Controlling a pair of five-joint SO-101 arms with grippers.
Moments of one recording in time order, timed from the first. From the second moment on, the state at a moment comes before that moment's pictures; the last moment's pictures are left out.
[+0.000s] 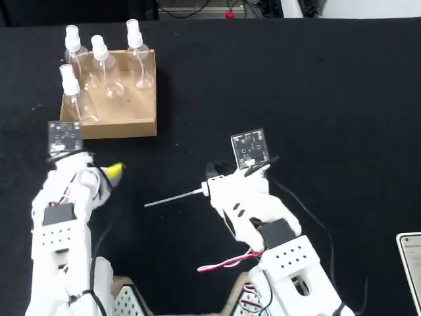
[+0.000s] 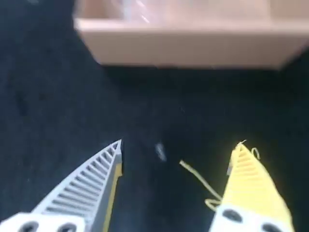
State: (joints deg) left arm -18.4 -56.6 74.9 34.6 -10.3; right arm -21.9 -66.1 83.2 30.8 -5.6
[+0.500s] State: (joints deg) left arm -1.2 -45.6 53.5 59.2 -11.0; right arm -5.1 -65.1 65.7 46.9 -6.4
